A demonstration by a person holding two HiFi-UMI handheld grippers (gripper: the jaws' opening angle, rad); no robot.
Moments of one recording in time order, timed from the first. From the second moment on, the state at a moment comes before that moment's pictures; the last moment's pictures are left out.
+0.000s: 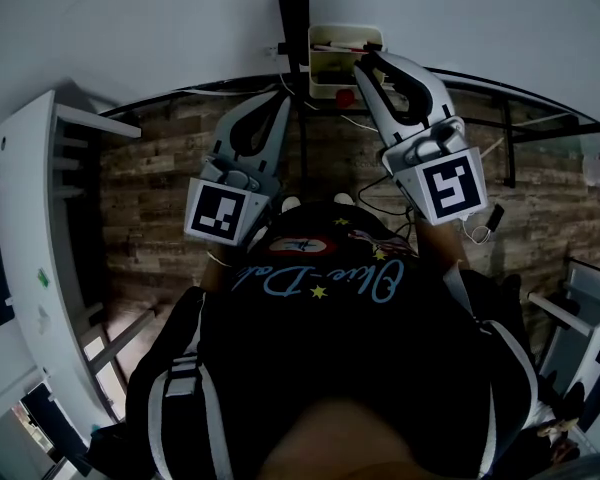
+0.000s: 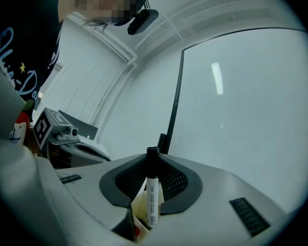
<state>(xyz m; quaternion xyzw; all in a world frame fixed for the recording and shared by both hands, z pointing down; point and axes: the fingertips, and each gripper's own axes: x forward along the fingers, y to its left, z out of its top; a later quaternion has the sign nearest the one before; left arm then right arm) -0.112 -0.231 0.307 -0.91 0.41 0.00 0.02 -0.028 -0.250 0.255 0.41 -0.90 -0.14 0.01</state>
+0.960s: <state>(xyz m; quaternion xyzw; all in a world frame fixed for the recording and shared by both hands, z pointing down) -0.106 -0.232 0.308 -0.92 0.40 0.00 0.02 -0.029 -0.249 0.255 0.40 -0.90 -0.14 0.01</state>
